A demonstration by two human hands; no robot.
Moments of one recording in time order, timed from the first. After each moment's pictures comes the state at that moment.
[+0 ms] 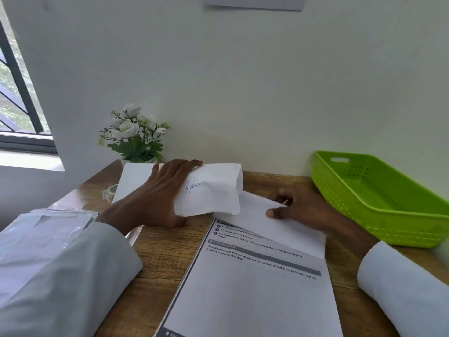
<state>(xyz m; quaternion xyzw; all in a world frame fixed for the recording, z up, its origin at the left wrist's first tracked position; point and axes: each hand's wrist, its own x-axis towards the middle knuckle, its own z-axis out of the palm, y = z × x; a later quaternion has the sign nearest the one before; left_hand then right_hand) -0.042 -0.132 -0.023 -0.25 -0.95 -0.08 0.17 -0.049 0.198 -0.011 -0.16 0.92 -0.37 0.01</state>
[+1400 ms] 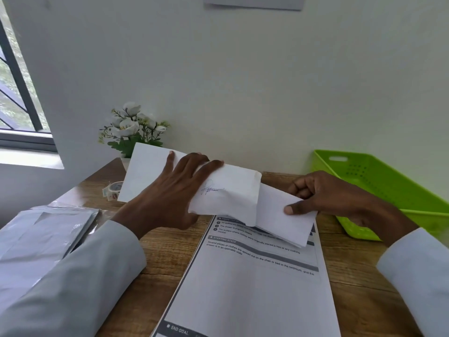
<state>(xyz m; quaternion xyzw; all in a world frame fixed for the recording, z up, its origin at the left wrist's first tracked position) -0.033 -0.103 -0.016 -0.28 -0.93 0.04 0.25 -0.025 0.222 0.034 -0.16 0.88 -0.43 0.12</state>
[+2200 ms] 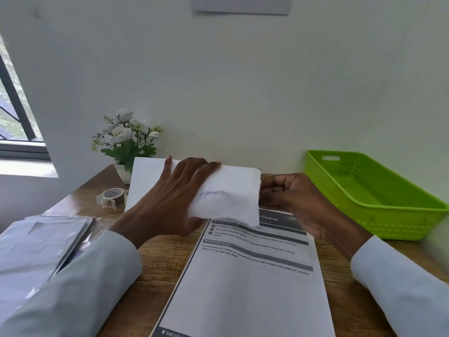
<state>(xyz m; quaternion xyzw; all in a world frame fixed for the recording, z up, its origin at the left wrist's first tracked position) -0.024 -0.088 -0.012 -0.29 -0.92 0.01 0.27 -0.017 0.178 0.010 -0.12 0.72 -0.68 0.05</state>
